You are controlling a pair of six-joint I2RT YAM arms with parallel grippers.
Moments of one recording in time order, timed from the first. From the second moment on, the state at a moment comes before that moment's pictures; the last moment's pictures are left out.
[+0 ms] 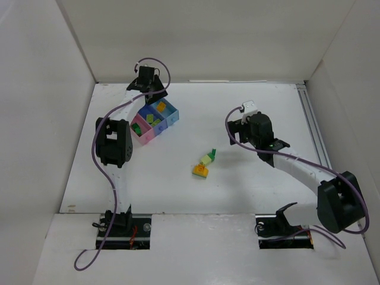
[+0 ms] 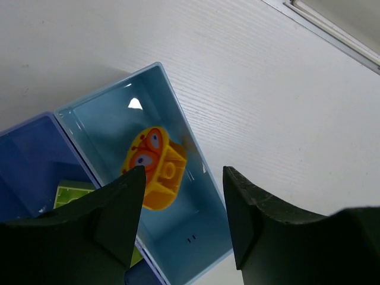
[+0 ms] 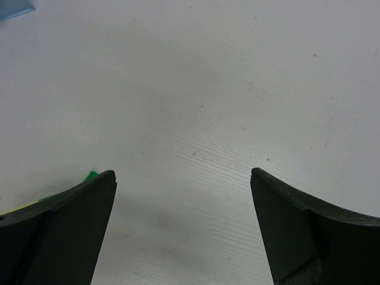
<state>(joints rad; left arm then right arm) -0.19 2.14 1.84 -0.45 -0.05 -0.62 0.44 1.32 0.78 0.07 0.13 0.01</state>
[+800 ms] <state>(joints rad) -0.52 1.29 1.08 -0.39 -0.16 -0.75 0.69 1.48 1.00 -0.36 0.29 0.53</state>
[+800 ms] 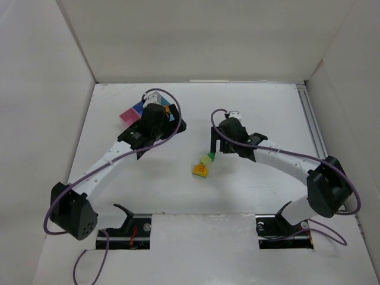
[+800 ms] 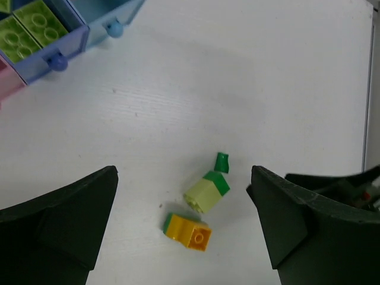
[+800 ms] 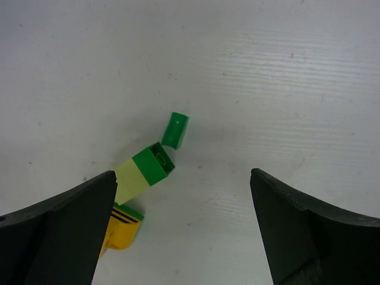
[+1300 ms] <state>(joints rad) -0.55 0.97 0.91 -0.45 -0.14 -0.83 0.74 1.78 1.15 -0.37 0.34 0.76</state>
